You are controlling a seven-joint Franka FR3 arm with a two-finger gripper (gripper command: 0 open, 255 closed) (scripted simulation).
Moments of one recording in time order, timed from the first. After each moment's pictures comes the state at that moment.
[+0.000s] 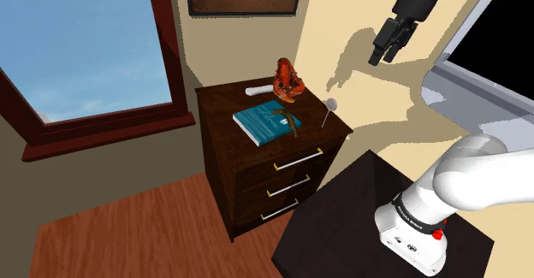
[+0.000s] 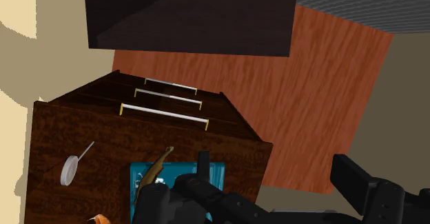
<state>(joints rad) 0.00 -0.78 -0.02 -2.27 0.11 1.50 -0.01</state>
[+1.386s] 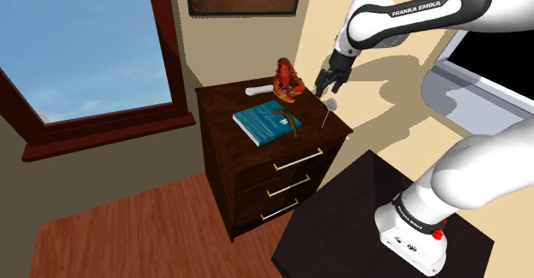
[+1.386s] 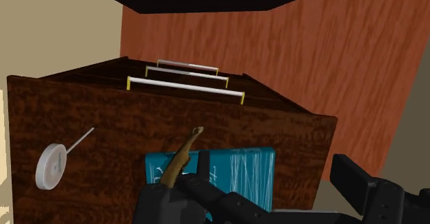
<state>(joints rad) -0.04 -0.32 -0.05 -2.43 0.09 2.13 -0.06</state>
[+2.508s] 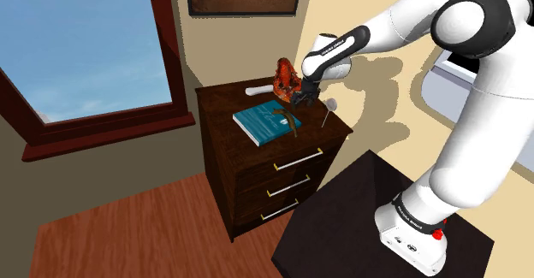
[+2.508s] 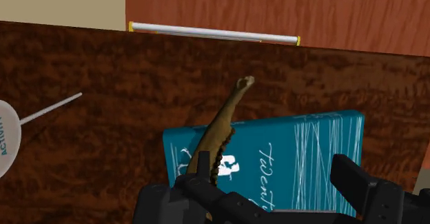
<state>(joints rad) -0.07 0.33 -0.08 -2.15 0.14 2.50 -0.11</state>
